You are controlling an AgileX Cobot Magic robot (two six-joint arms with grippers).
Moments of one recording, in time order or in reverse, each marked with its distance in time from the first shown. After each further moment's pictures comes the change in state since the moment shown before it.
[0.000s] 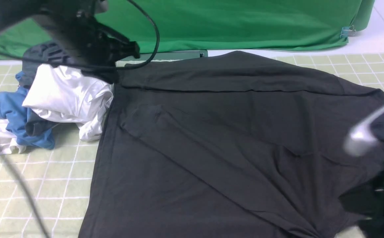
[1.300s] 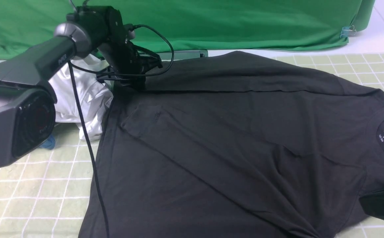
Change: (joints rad) right arm 0.000 -0.080 0.001 -0.007 0.049 0.033; left arm 0.040 0.542 -0.523 -0.058 0.037 -0.056
